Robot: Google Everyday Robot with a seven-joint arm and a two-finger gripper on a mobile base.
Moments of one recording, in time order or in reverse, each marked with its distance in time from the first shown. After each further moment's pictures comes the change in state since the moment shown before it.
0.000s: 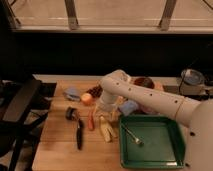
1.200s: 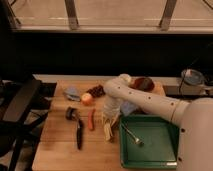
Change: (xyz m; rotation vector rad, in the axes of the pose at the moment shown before) arm -0.005 0.034 0.023 -0.042 -0.071 0.071
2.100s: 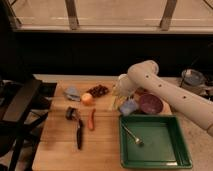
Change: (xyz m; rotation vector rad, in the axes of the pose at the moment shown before) arm 0.079 0.018 -0.167 0.403 0.409 0.280
